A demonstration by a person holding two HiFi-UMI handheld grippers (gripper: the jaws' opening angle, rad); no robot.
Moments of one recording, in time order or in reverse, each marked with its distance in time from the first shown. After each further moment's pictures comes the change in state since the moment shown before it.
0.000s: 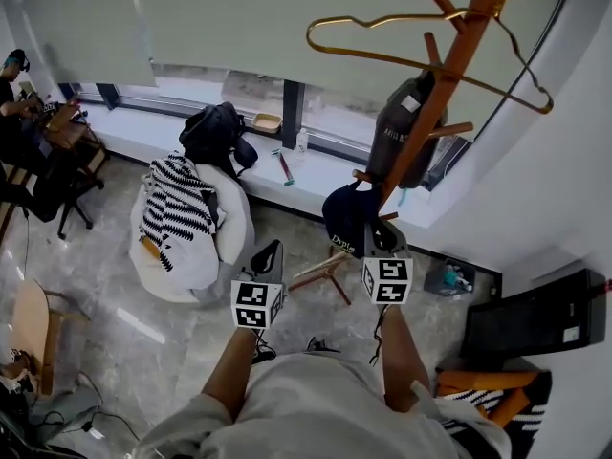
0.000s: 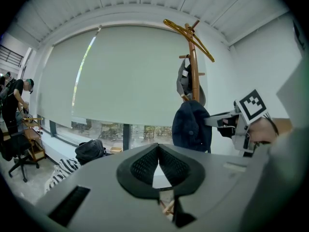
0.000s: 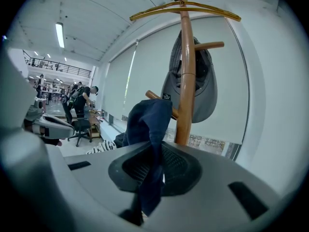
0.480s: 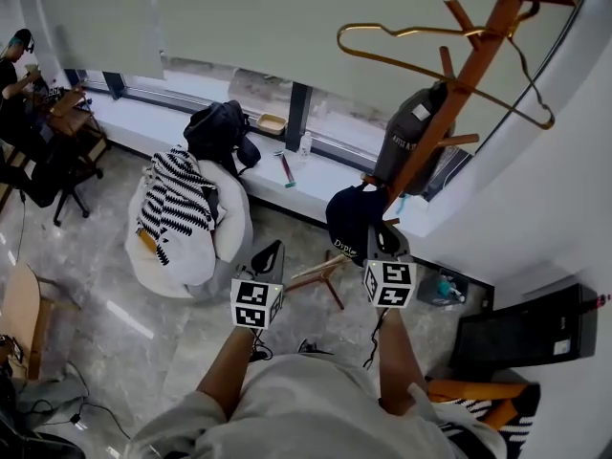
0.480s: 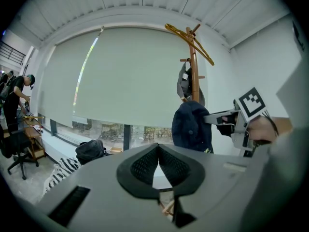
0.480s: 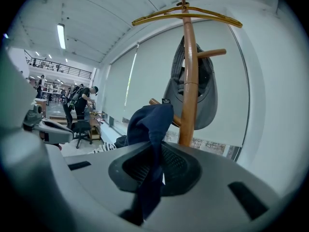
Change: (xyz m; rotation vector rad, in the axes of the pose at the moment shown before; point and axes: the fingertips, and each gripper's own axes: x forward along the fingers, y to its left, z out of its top) left arm -0.015 0.004 0.001 -0.018 -0.019 0.000; right arm -0.009 0.009 0.017 0.000 -0.027 0.002
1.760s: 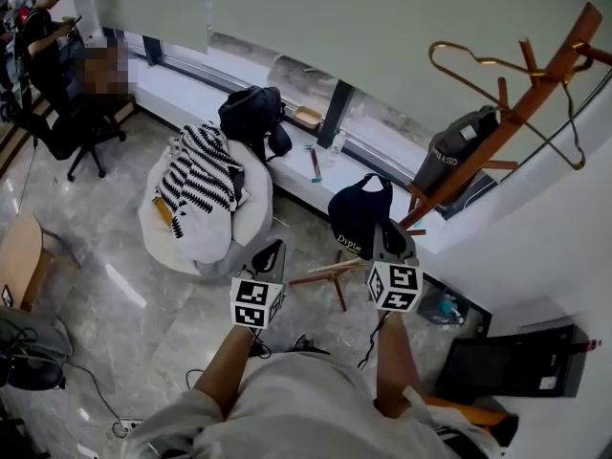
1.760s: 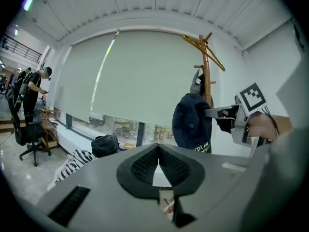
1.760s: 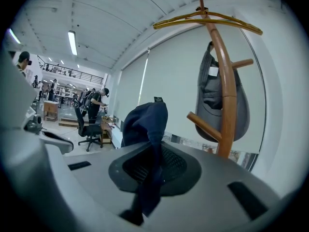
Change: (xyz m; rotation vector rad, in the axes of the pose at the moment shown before) left arm -0.057 0.047 -0.023 -0.074 -0.010 0.130; right arm 0.009 0.071 0.033 -0.027 -0.065 0.125
